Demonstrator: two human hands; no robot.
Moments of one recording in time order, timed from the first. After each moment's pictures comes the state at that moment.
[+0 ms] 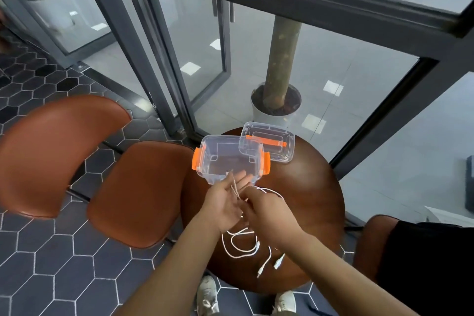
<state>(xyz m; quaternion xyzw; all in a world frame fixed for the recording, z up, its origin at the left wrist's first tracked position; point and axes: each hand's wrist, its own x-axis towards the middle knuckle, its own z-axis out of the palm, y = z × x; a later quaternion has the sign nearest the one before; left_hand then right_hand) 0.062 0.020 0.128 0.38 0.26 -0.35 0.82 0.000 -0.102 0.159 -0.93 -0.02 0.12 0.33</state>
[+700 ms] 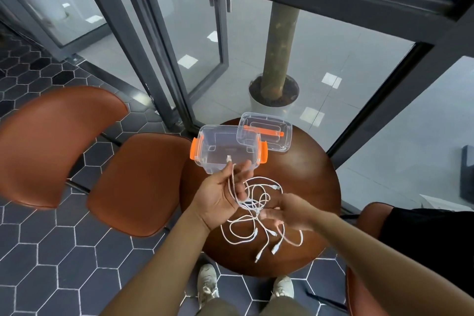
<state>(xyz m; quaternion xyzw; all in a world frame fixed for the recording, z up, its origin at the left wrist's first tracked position) 0.042 0.034 0.139 0.30 0.14 -0.39 0.86 -0.007 -0.176 0.109 -0.88 -0.02 0.34 0.34</state>
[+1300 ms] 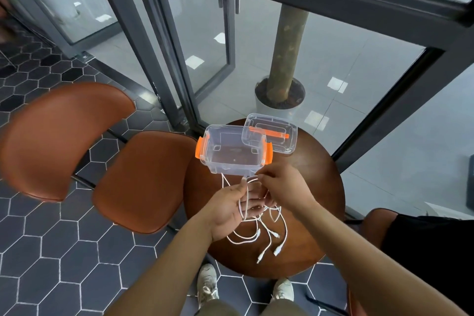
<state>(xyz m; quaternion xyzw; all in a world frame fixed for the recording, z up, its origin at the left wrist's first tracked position) 0.019 0.034 0.120 0.48 0.09 -0.43 0.76 0.016 -0.129 0.178 -0.89 0.11 0.14 0.43</state>
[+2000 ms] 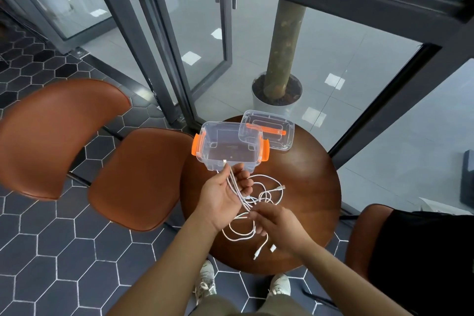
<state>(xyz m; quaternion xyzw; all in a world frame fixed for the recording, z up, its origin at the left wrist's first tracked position) 0.030 0.024 0.132 0.33 0.23 -0.30 0.86 -0.051 -0.130 0.116 -0.87 0.03 0.19 0.45</state>
